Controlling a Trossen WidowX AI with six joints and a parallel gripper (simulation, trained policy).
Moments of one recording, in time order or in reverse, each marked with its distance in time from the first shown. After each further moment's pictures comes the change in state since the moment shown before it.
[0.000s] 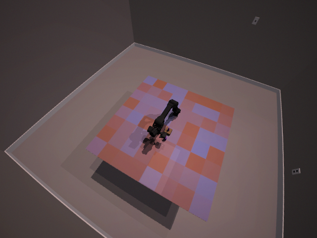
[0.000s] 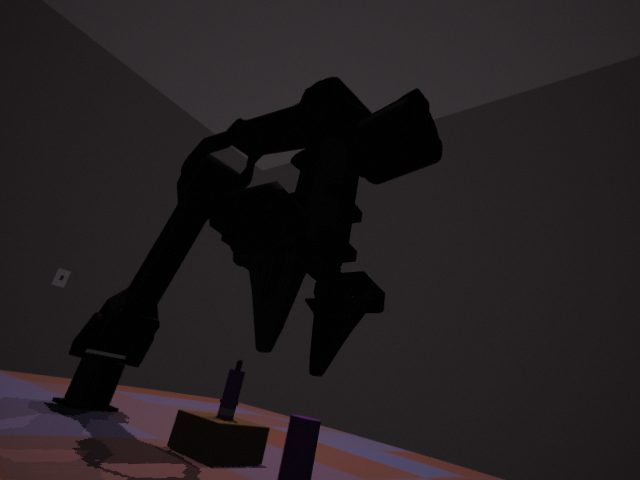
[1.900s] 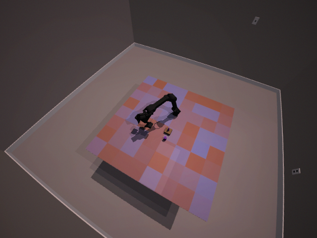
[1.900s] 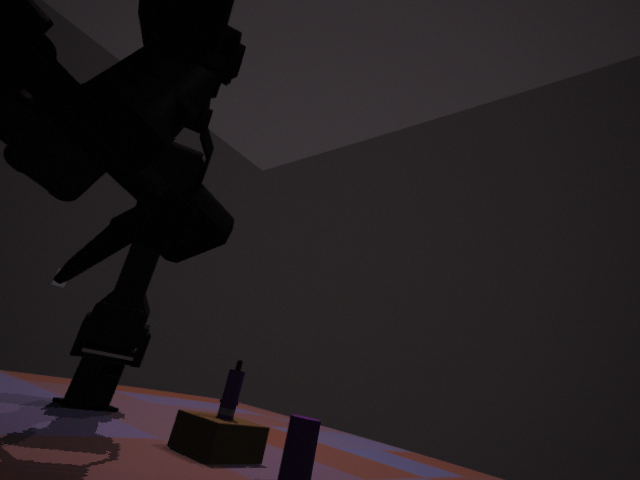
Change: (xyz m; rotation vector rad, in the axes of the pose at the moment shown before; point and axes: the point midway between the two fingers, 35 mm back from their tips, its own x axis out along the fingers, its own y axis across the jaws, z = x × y) arm -0.011 0.177 0.047 0.070 0.172 0.271
